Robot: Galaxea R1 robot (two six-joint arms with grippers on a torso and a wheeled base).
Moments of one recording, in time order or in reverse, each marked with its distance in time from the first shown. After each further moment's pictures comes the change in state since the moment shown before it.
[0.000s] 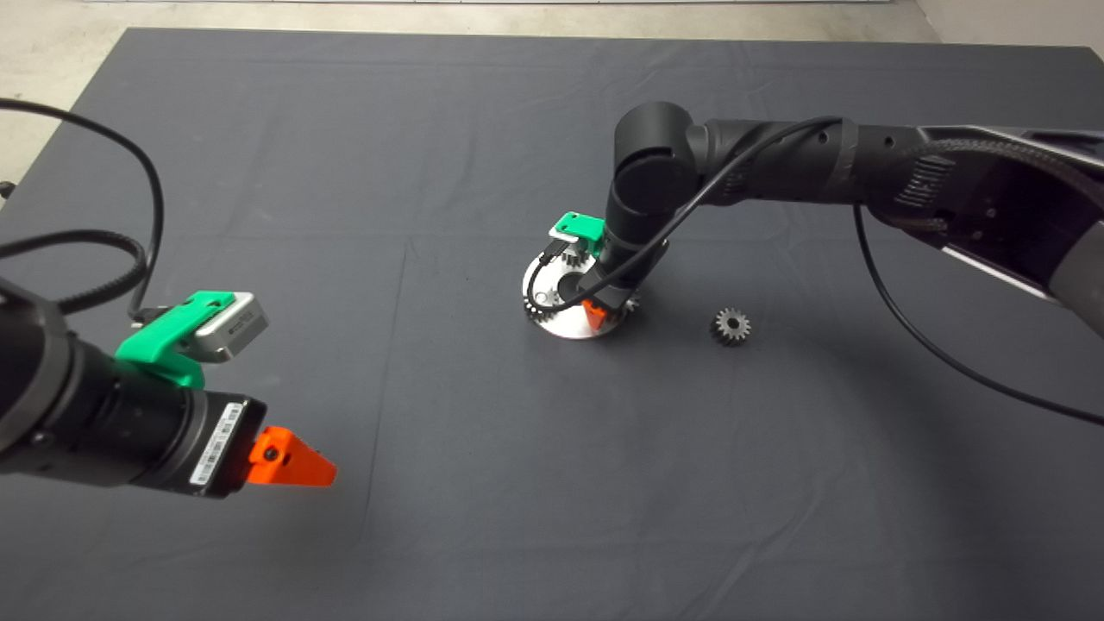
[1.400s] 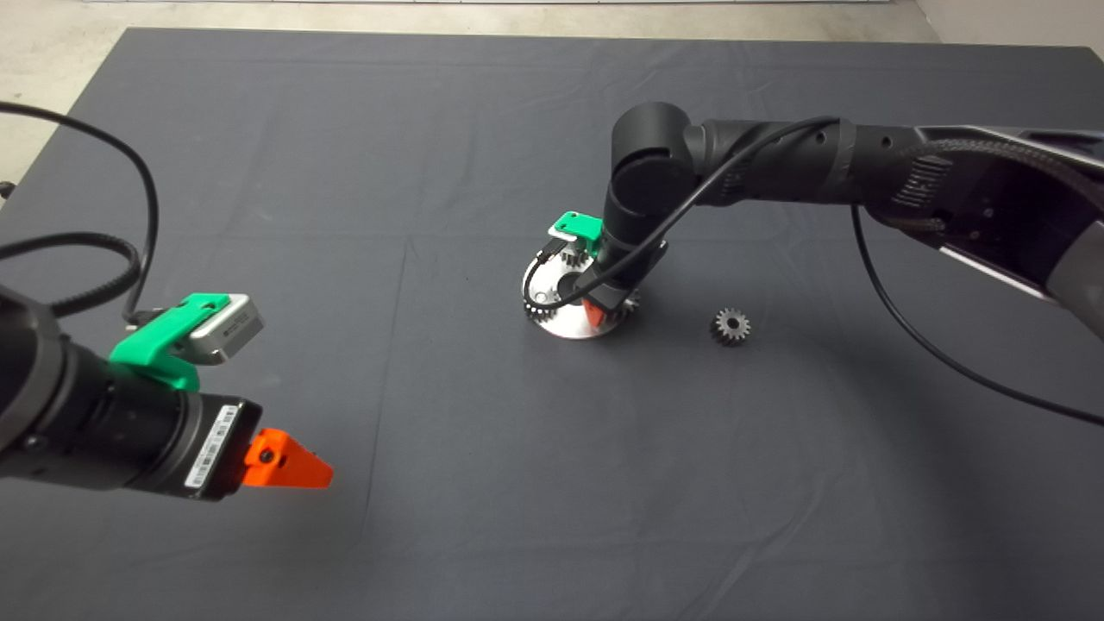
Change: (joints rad) left arm 0.000 -0.012 0.005 0.000 -0.001 0.001; right arm 0.000 0.005 0.000 0.000 0.000 0.038
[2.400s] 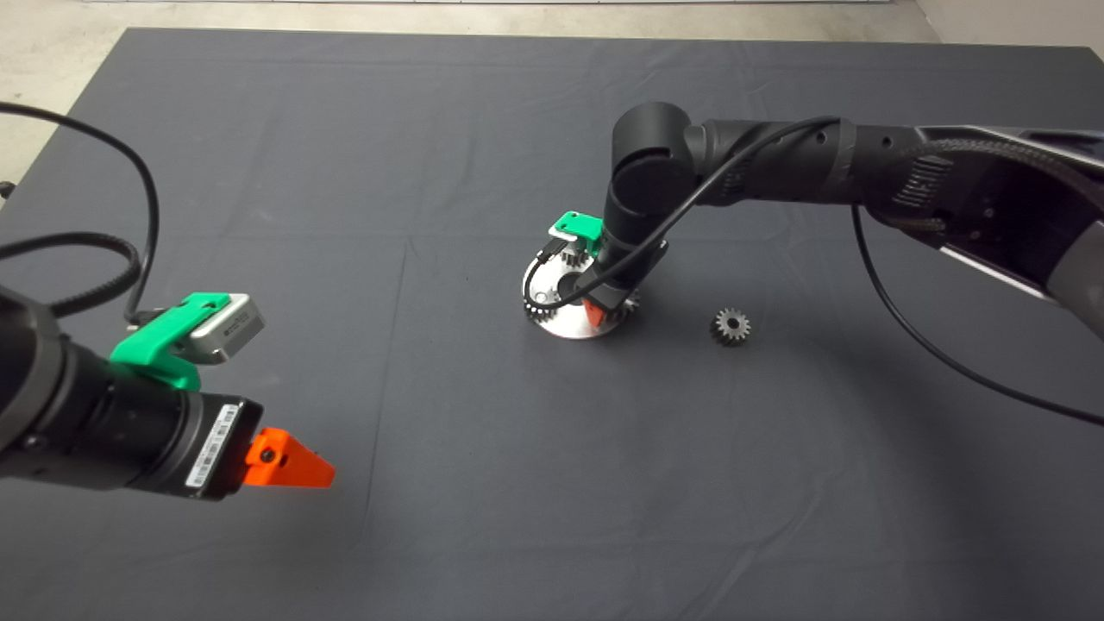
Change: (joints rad) left arm 0.000 -0.001 0.000 0.000 -0.010 0.000; right arm 0.000 -0.001 0.000 0.001 0.000 0.000
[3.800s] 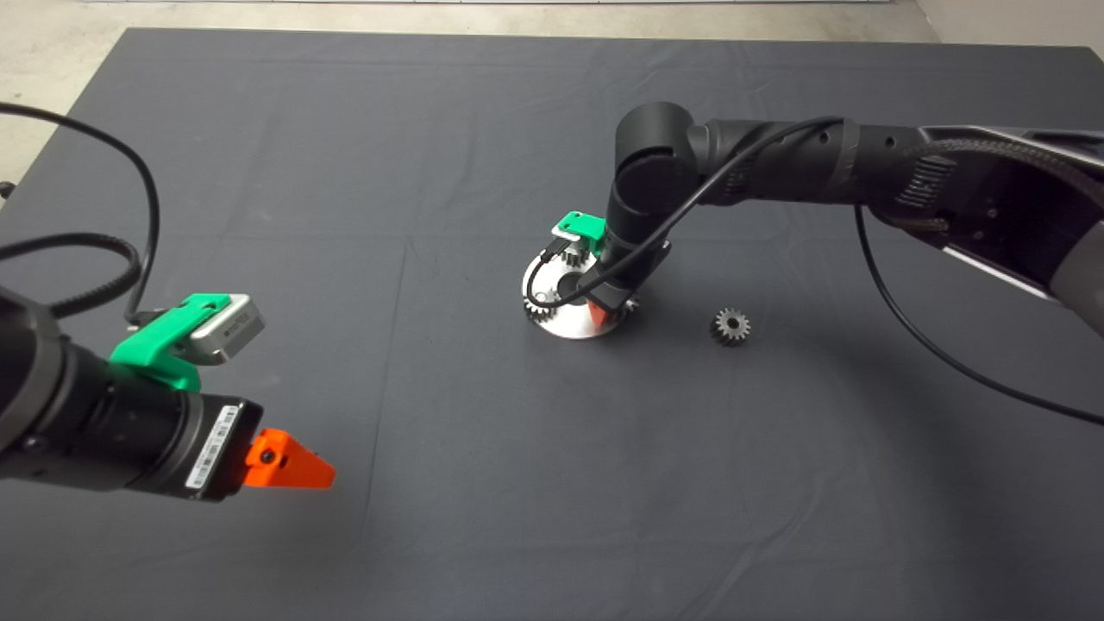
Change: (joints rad) left arm 0.000 0.000 0.002 0.000 -0.001 0.000; right arm 0.000 -0.006 0.000 0.014 0.000 0.007
